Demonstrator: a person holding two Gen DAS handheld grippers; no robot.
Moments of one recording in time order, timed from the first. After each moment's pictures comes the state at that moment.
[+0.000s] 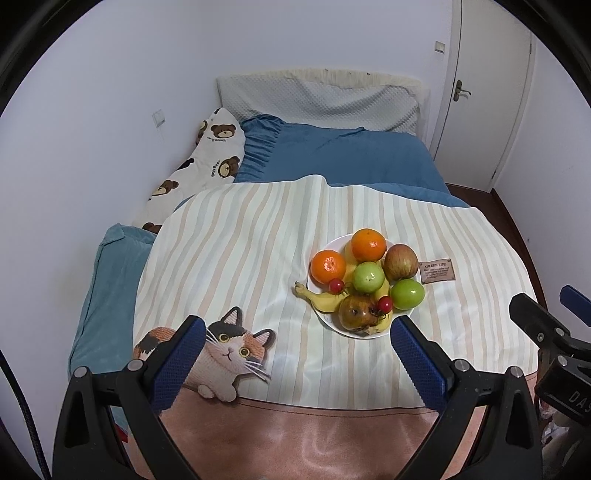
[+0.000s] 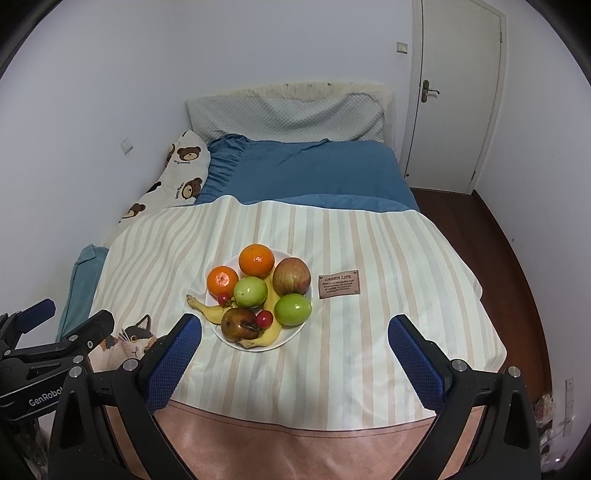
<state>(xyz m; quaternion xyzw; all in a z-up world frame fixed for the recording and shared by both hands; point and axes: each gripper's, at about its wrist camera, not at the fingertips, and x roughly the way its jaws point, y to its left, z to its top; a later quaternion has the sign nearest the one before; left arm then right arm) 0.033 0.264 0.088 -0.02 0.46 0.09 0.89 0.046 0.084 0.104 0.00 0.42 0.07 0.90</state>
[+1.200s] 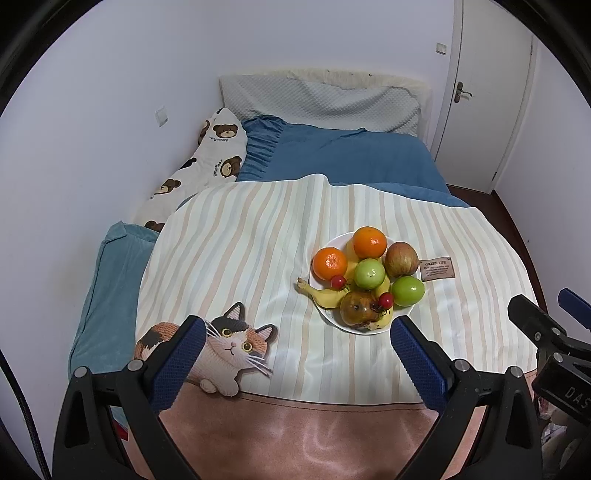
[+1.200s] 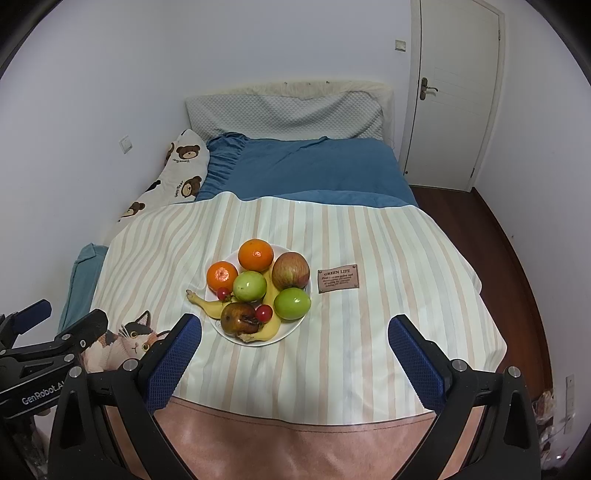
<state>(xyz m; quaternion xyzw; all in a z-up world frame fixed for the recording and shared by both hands) 0.024 0.267 0.087 -0.02 0.46 0.09 0.89 0.040 0.084 0.100 0.00 0.43 0.07 0.90</state>
